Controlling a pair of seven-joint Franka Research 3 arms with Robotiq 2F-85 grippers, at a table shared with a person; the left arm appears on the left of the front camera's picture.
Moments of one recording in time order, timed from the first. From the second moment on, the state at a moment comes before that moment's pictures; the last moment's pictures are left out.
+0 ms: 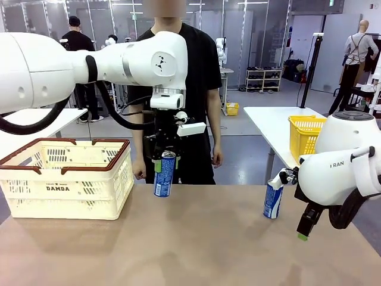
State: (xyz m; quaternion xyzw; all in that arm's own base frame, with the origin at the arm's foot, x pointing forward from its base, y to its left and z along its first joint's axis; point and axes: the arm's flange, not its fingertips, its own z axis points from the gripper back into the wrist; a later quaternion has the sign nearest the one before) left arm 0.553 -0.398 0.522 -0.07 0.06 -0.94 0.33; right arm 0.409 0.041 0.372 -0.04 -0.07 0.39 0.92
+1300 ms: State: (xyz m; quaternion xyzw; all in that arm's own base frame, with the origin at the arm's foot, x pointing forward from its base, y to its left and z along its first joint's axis) left arm 0.523 -0.240 0.552 -0.01 -0.06 -0.87 0.49; right arm 0.409 0.041 0.372 -0.04 -0.07 0.39 0.92
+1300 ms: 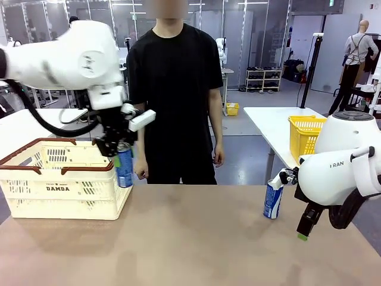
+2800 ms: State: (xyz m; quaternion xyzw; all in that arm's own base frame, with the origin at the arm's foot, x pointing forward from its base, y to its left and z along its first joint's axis) left arm 0.569 -0.113 0.616 0.01 -0.19 -0.73 0.66; right arm 0.409 0.041 0.372 -0.04 -0.07 0.39 0.92
